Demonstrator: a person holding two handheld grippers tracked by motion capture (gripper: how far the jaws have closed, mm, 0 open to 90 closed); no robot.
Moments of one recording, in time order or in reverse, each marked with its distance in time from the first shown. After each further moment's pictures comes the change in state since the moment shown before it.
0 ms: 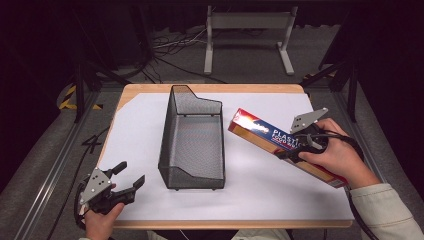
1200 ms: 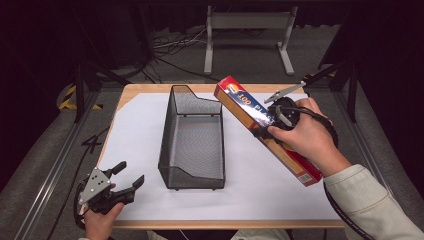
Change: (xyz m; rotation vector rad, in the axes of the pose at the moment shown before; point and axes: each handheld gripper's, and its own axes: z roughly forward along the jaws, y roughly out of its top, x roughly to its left) left arm 0.001 -0.001 0.000 -0.003 0.000 -0.002; right arm 0.021 0.094 0.003 -0.001 -0.155 0.314
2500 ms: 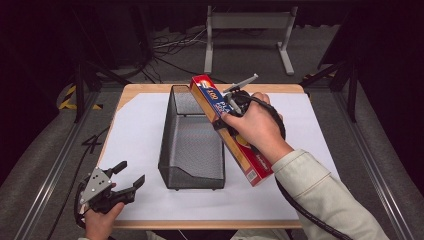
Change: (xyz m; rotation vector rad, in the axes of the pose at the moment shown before) left arm 0.001 0.000 0.001 -0.002 -0.002 0.009; right arm 0.048 0.063 0.068 0.083 0.028 0.271
